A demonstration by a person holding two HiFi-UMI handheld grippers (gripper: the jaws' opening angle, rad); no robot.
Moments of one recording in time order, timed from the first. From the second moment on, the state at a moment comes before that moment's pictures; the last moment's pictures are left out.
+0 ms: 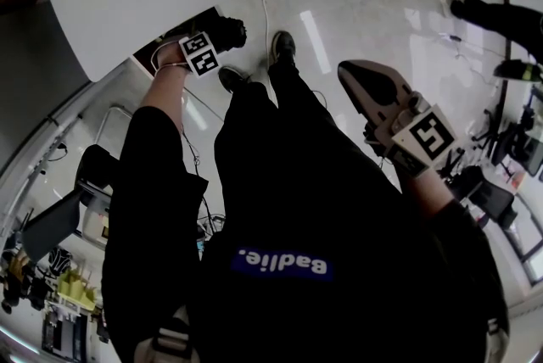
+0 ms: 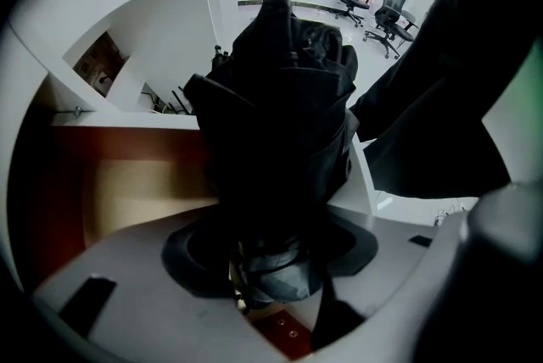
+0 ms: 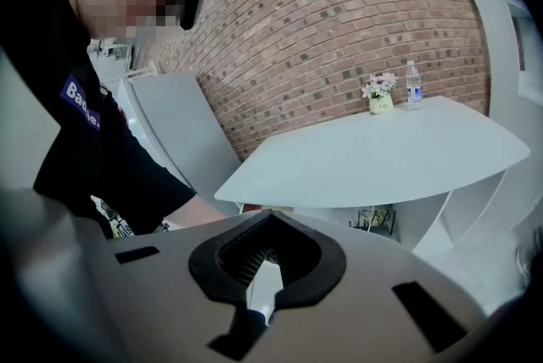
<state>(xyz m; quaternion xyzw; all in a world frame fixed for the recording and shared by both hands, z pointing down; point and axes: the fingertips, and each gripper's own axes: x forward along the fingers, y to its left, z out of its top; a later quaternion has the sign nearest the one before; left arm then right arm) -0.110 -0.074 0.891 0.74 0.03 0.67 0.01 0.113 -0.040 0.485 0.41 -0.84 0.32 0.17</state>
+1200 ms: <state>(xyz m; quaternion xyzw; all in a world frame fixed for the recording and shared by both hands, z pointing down) -0.132 -0.047 0.696 0.78 -0.09 0.62 0.02 0.036 -0.086 0.370 0.33 -0.92 0.21 0.09</state>
